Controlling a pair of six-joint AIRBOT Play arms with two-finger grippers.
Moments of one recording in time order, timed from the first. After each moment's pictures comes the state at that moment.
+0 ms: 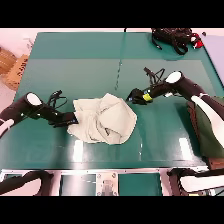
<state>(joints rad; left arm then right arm) -0.03 -1.30 0.73 0.98 -1.05 -1.31 0.15 -1.57 1.20 -0.81 1.10 1.36</state>
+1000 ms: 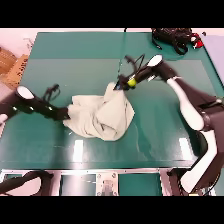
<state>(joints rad) 0.05 -1.26 0.90 1.05 -1.18 -1.21 0.19 -1.90 1.77 -0.71 1.35 1.35</state>
